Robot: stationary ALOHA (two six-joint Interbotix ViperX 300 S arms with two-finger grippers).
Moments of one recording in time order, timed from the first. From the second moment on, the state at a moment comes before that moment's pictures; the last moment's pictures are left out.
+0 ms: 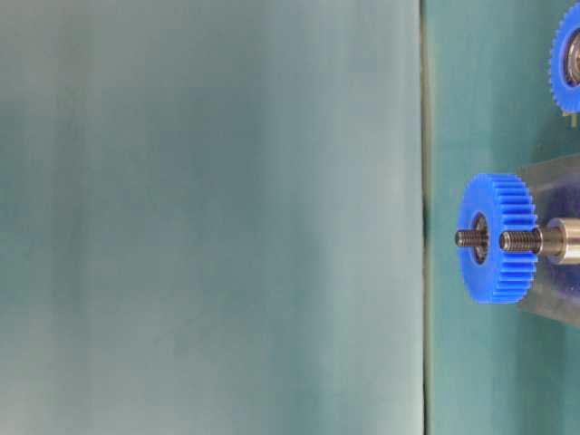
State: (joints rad) left arm 0.00 -0.96 1.19 0.00 -0.29 0.00; right arm 0.00 -0.96 1.17 0.00 -0.29 0.01
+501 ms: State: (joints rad) left arm -0.01 -0.74 1.08 0.01 -0.04 -0.04; right arm -0.11 -0.90 1.05 0.19 0.14 0.10
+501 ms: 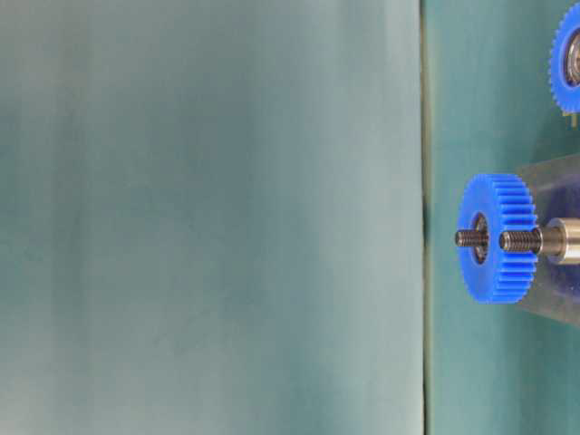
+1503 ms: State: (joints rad) left arm -0.01 -0.73 1.01 0.01 0.10 -0.04; right arm -0.22 -0.09 0.64 0.18 0.63 0.09
